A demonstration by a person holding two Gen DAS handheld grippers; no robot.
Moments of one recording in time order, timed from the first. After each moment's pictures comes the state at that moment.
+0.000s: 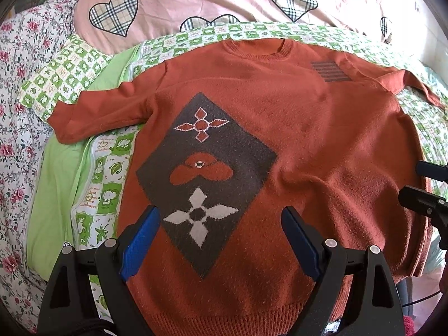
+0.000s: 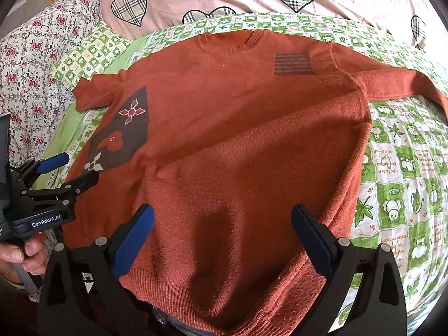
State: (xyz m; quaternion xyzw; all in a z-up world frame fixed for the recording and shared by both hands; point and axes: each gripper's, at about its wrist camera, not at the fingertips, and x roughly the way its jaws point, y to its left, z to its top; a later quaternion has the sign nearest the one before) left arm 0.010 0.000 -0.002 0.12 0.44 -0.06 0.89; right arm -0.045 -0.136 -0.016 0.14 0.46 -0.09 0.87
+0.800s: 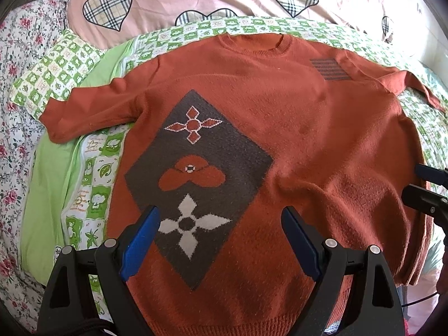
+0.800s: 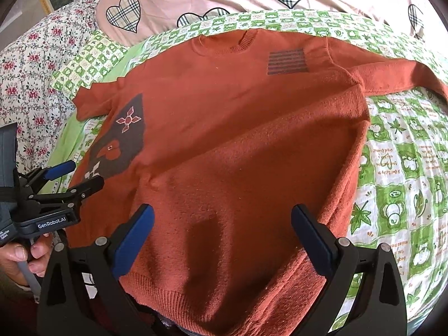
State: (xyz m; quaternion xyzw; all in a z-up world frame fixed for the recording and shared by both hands) left arm 0.025 -0.008 -0.005 0.12 0.45 -0.07 0.89; right arm -0.043 -0.153 -0.019 0.16 0.45 -0.09 0.87
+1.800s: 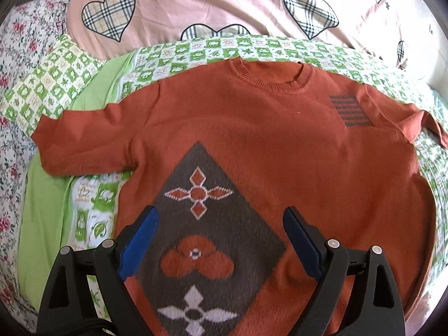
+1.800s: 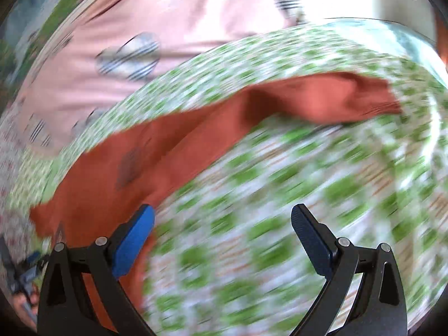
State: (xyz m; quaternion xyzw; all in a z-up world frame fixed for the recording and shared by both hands) left arm 0.109 -0.014 0.012 0.08 0.45 -0.06 0.89; right arm -0.138 -0.418 0.036 0.29 0.31 -0.31 0.85
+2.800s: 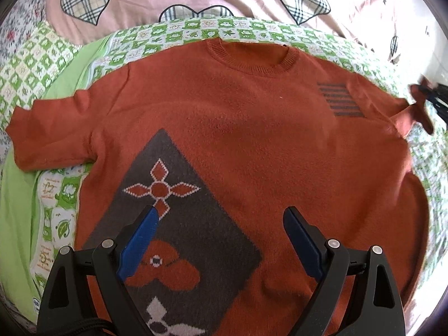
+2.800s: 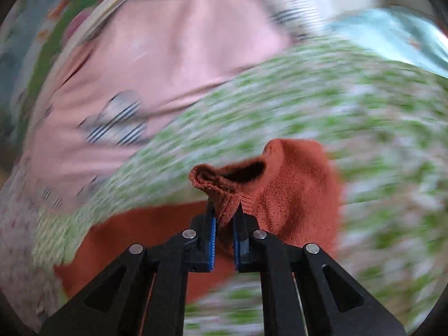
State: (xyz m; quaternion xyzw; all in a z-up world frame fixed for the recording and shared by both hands) left arm 0.124 -0.028 -0.011 0.06 0.49 -0.10 0.87; right arm 0.001 -0.470 0.055 0.33 0.28 -0.20 0.88
